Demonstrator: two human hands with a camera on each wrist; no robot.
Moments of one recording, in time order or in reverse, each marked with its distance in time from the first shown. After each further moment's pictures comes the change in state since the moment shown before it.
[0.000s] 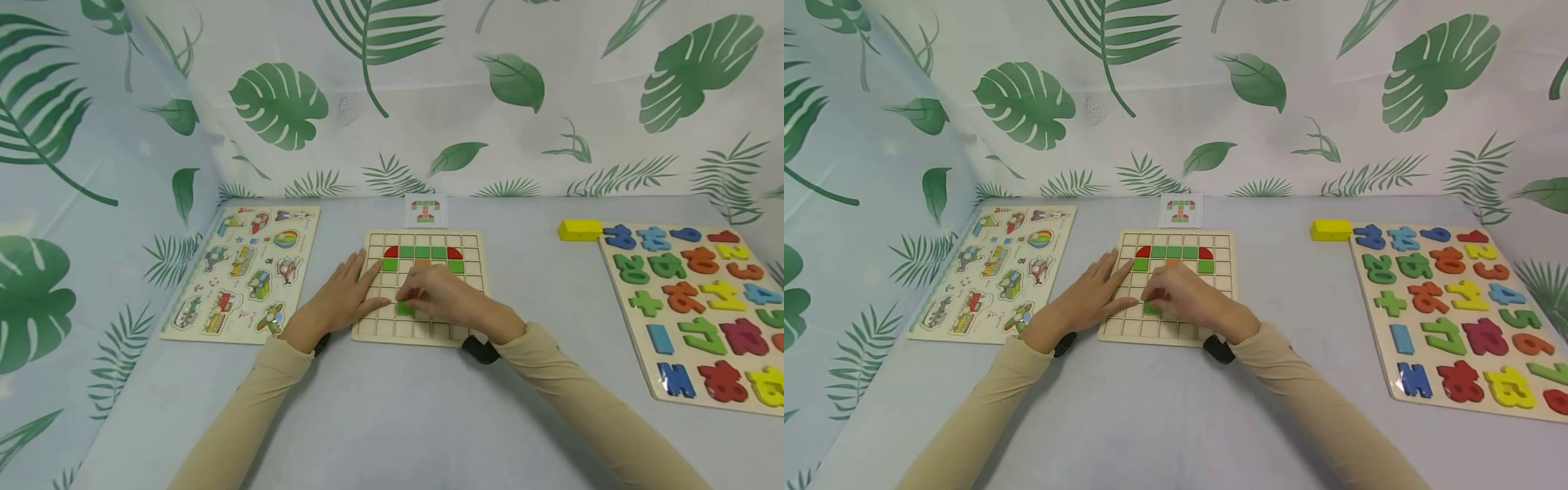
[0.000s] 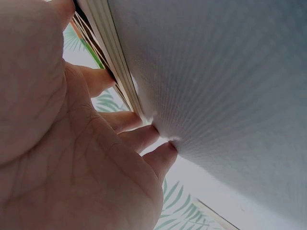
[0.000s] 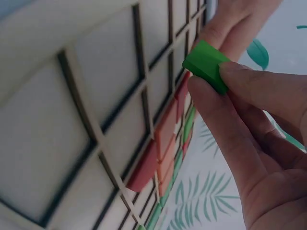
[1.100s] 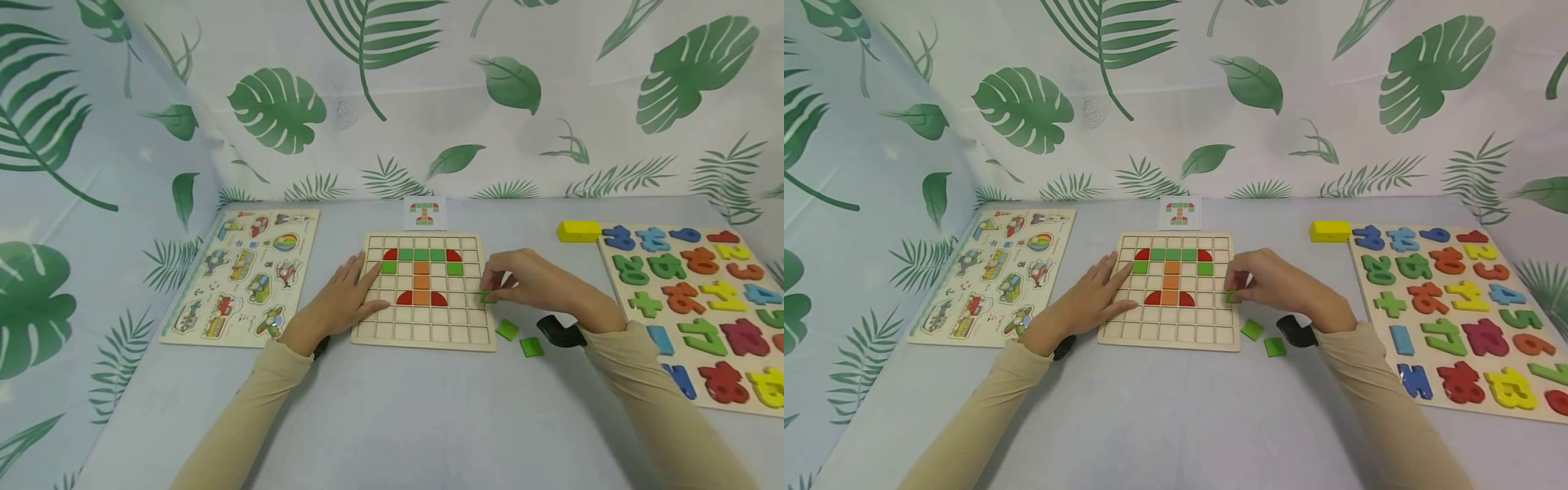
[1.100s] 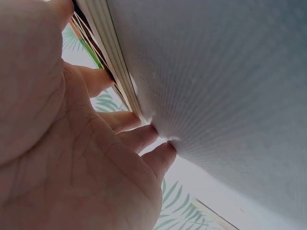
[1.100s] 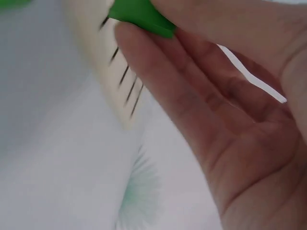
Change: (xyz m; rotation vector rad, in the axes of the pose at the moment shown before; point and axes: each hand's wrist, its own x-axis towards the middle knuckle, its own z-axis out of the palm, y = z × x) left_hand -0.001 0.002 0.000 -0.011 0.002 0.014; right_hand -0.077 0.029 -0.085 -0.005 -0.100 0.246
